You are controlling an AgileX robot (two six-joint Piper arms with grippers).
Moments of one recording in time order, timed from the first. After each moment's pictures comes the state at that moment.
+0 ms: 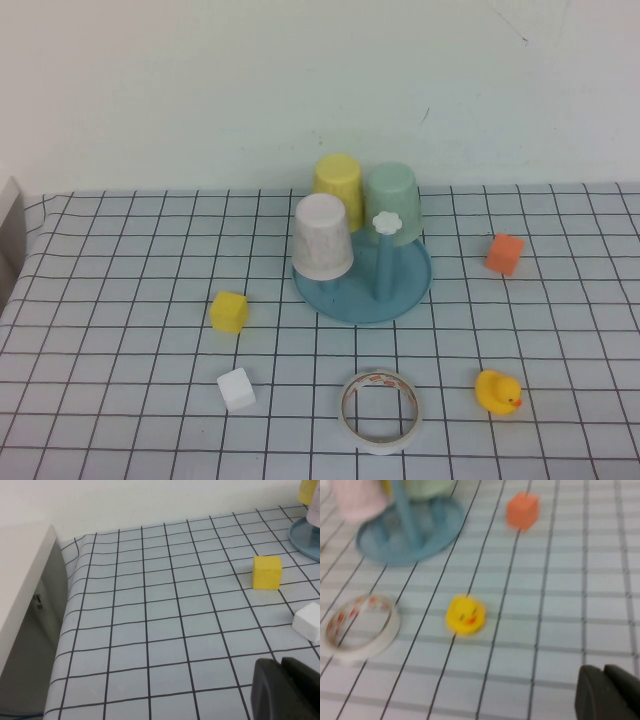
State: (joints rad) right arm 0.19 0.28 0.03 0.24 0.23 -0.09; left arm -0.07 -0.01 0.02 -0.05 0.35 0.06
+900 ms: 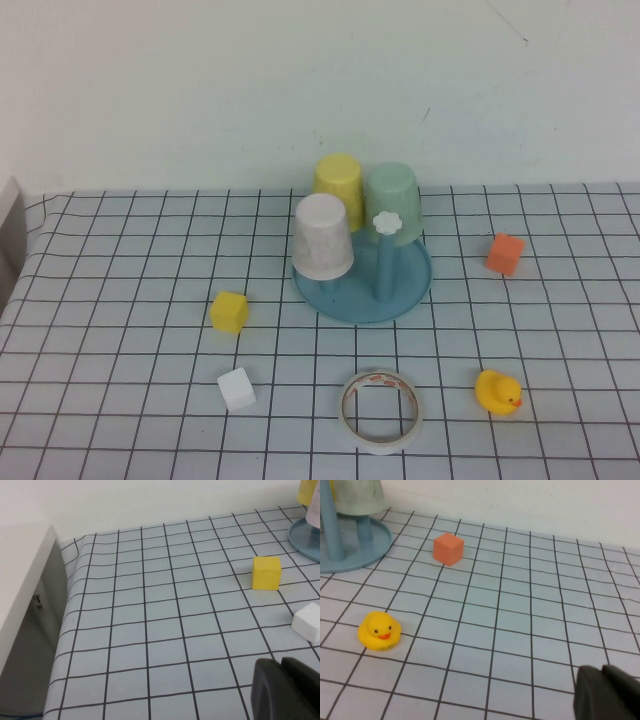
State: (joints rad) right arm -0.07 -0.01 0.02 0.22 0.40 -0.37; left arm -0.07 -0.01 0.02 -0.05 0.35 0.06
